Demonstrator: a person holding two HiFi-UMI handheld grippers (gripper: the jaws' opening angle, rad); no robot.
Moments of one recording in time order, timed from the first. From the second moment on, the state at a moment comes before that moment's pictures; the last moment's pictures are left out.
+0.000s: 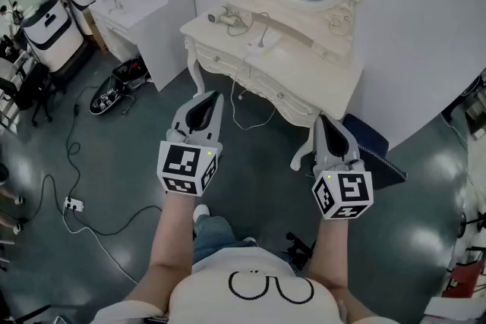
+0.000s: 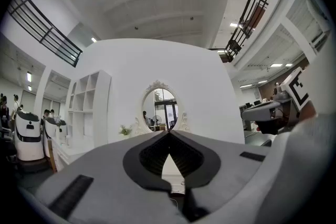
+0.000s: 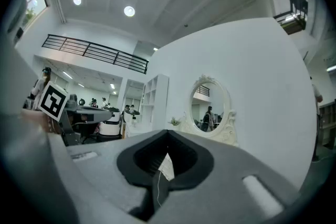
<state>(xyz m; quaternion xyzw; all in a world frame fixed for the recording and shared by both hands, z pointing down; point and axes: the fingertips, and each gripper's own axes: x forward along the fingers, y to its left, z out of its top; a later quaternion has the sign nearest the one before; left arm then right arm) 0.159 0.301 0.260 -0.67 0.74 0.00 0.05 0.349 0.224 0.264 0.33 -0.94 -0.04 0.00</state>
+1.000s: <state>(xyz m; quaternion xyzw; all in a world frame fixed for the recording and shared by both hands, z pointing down) -0.067 0.100 0.297 -0.74 0.67 0.02 0.01 0.118 0.051 0.300 0.39 -0.92 -0.03 0.04</state>
